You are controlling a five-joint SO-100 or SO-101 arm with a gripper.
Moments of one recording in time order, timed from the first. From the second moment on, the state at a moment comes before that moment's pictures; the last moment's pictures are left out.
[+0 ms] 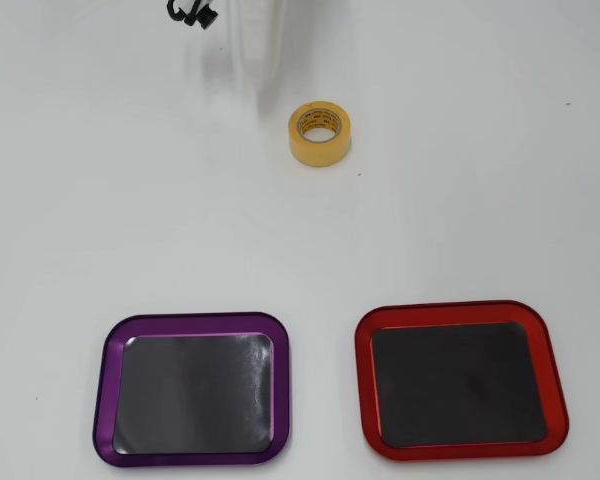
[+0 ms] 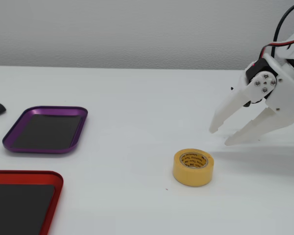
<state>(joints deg) 14.1 191.2 173.5 65.1 -4.0</state>
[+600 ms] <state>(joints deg) 14.1 191.2 173.2 65.1 -4.6</state>
